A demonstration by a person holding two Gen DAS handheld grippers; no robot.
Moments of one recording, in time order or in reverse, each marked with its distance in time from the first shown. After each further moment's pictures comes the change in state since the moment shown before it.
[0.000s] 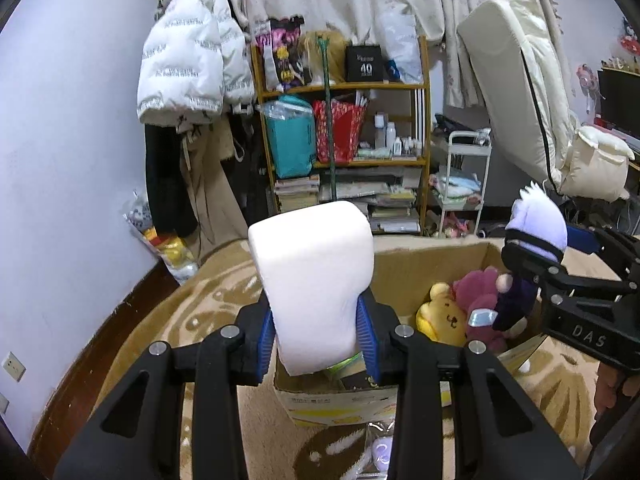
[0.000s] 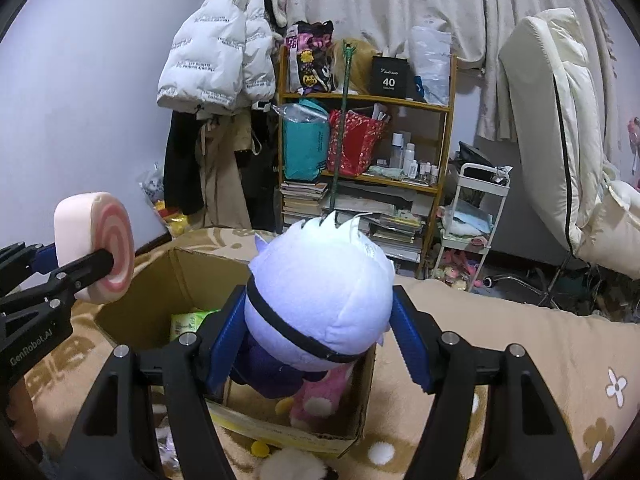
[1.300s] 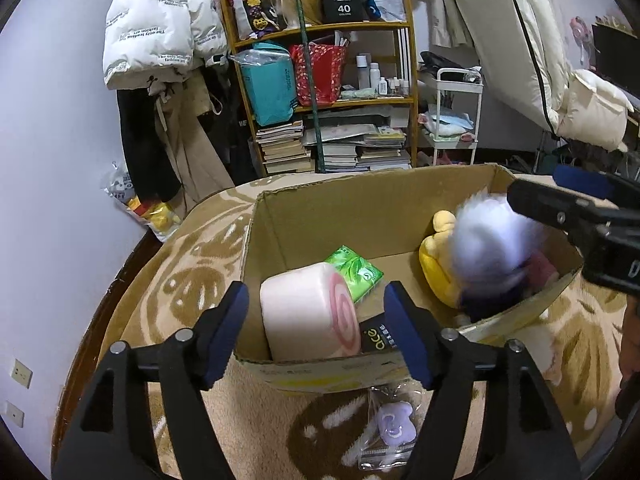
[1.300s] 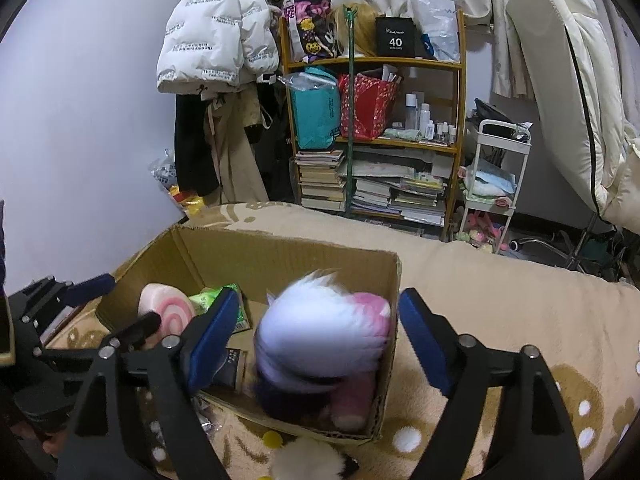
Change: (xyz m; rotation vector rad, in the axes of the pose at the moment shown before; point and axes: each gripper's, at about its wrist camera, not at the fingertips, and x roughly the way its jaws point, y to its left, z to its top) left arm 0.041 -0.013 -0.028 0.086 0.174 -0.026; right arm 0.017 -0.010 -0.012 0.074 0.098 0.090
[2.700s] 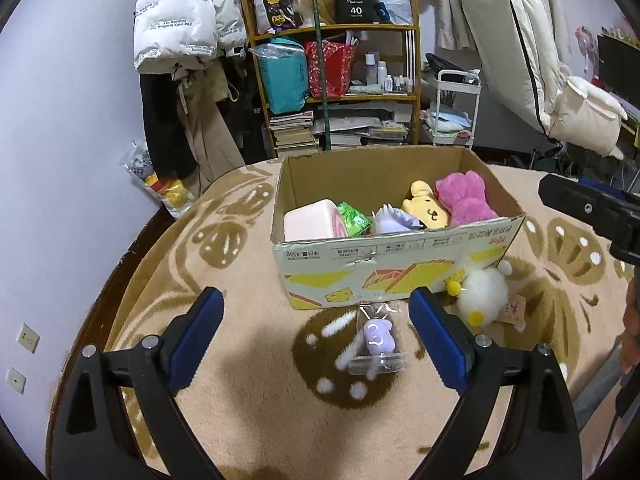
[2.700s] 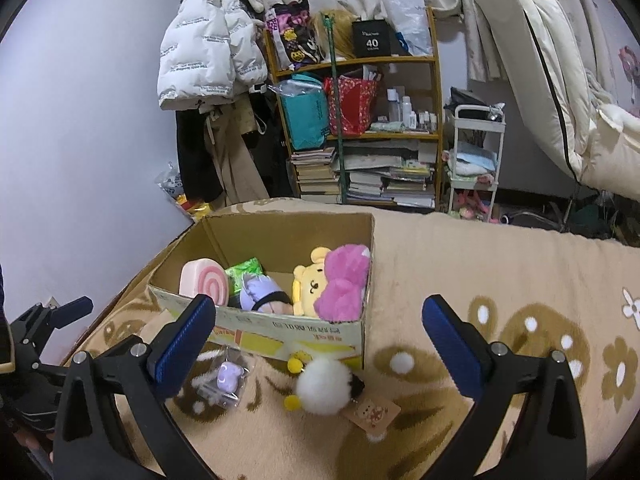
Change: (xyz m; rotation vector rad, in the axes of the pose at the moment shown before) left arm -0.087 0.005 -0.043 -0.048 0.036 0.017; right arm -0.080 -0.004 -0.026 0.097 0.025 -0.004
